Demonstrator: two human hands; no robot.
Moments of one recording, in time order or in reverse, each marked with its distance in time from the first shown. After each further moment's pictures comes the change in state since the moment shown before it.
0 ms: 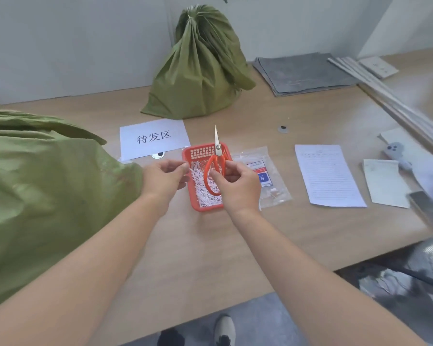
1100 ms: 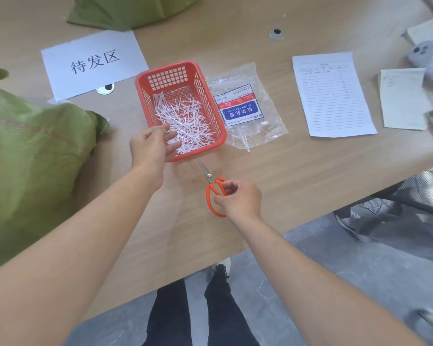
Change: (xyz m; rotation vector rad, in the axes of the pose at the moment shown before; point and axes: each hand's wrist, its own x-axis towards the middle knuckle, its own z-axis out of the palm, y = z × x) left_hand 0.051 -0.118 0.073 -0.067 0.043 -0.315; right_hand -0.035 0.177 -0.037 -0.384 -0.116 0.513
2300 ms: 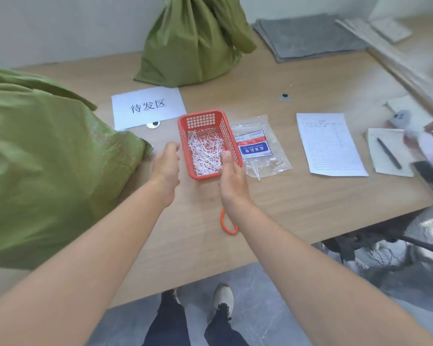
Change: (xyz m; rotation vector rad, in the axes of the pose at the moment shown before) left_hand -0.106 0.053 -0.058 0.080 -0.065 0.011; right_hand -0.062 -0.104 0.002 0.479 -0.091 -0.224
